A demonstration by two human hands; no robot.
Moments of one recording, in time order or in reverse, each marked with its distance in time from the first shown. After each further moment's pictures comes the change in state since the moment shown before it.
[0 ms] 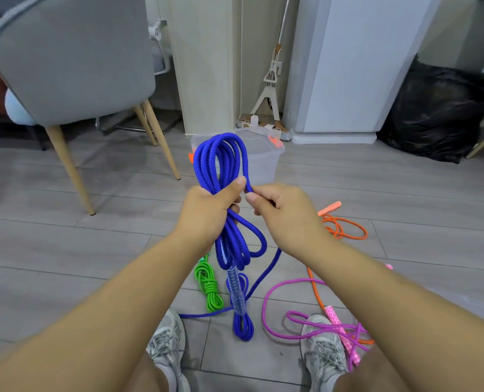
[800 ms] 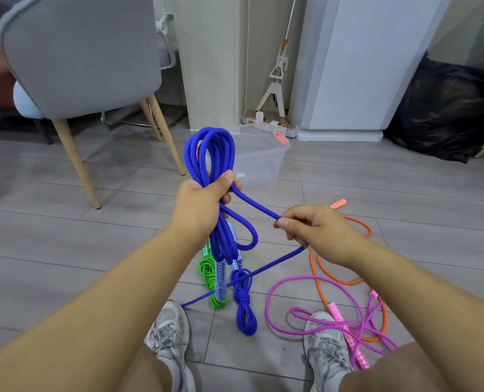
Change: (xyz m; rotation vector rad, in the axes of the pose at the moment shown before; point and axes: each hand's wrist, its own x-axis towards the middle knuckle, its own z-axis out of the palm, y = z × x) left_hand -0.001 0.003 -0.017 0.035 0.057 0.010; right_hand -0.016 0.052 -0.023 0.119 -0.275 0.163
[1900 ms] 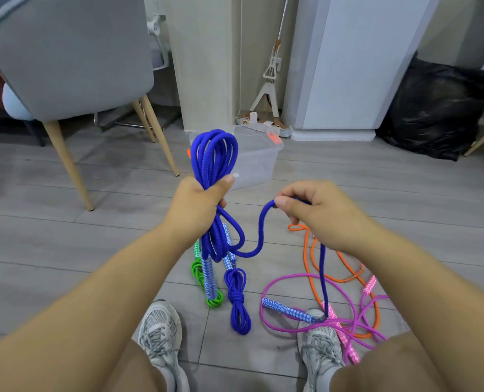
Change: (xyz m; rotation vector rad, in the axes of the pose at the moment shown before) left_hand 0.003 0.002 0.006 0.247 -0.024 0.062; right_hand -0.013 -0.044 -0.020 -0.053 0.100 -0.036
